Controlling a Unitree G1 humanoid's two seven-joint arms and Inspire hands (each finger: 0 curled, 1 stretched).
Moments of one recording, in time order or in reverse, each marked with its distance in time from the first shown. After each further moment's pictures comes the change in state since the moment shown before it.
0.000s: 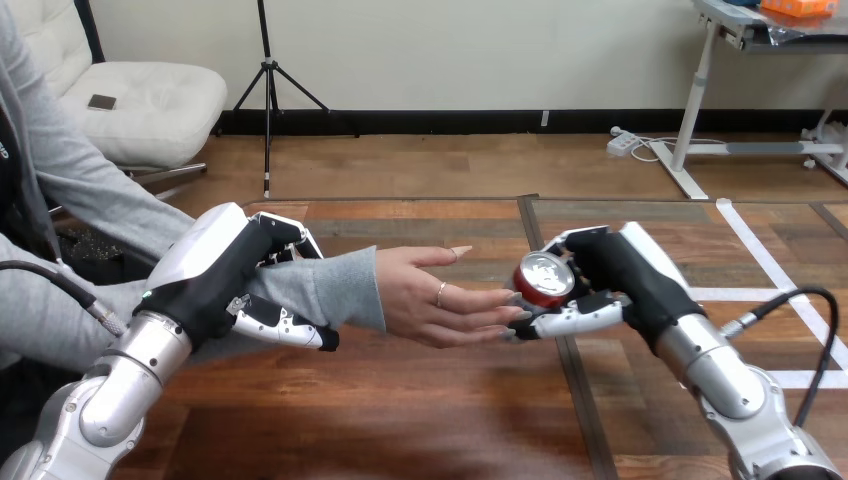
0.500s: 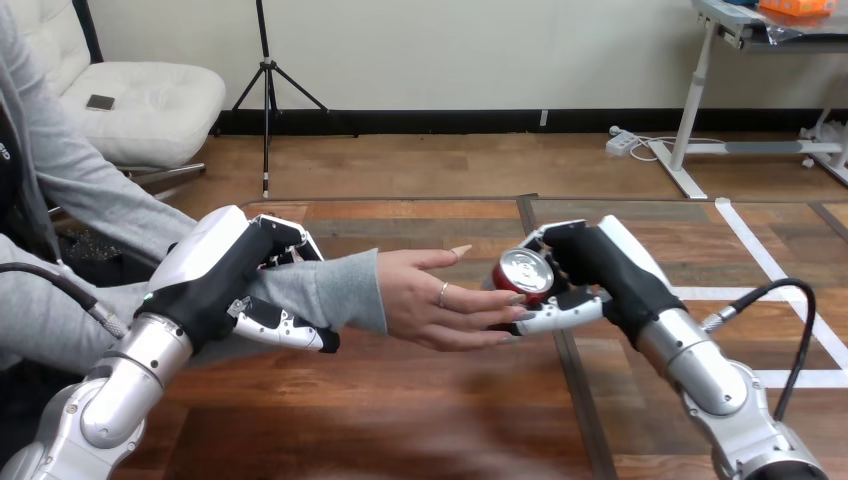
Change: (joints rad) left arm 0.003 -0.002 0.000 0.000 0.000 0.003 -0.004; right arm -0.012 0.031 0.013 -0.004 -0.001 -0.031 0.000
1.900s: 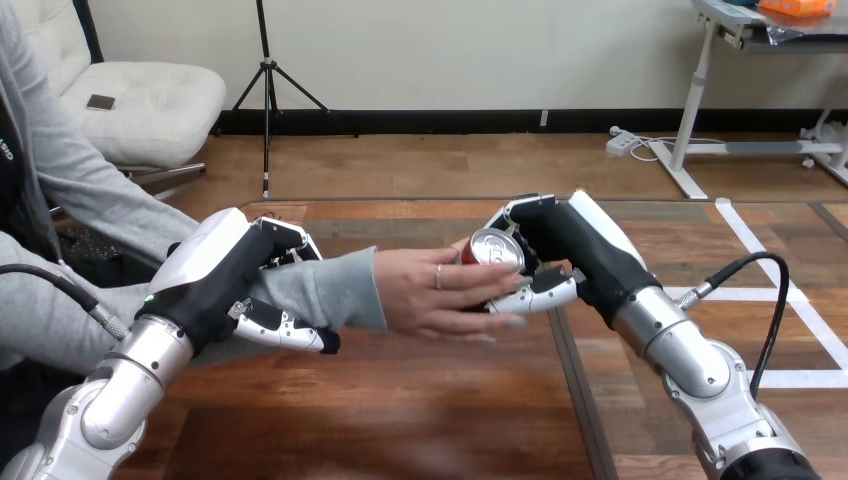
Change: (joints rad) left arm 0.002 -0.002 0.000 0.000 0.000 0.003 -0.006; right arm -0.008 0.033 0.003 -0.106 0.000 0.003 0.048
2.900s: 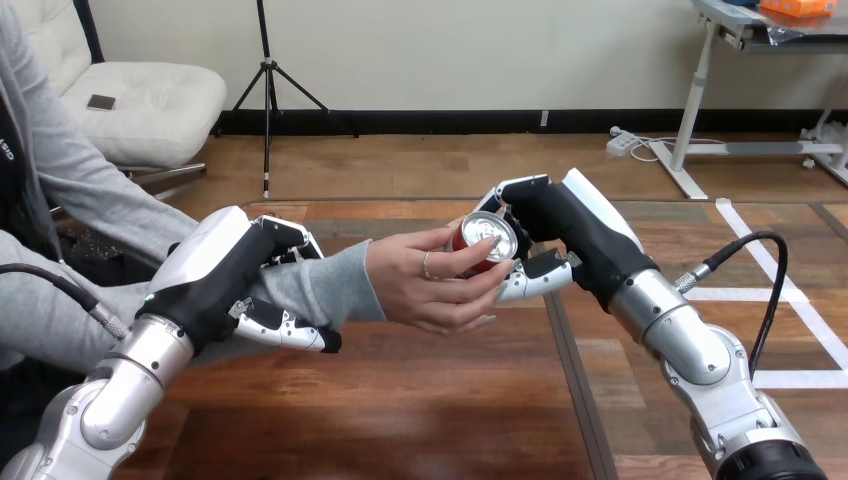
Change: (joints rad) left arm 0.000 0.000 0.001 0.000 0.000 -0.015 0.005; right arm -0.002 0.000 0.000 -0.080 0.007 0.008 0.026
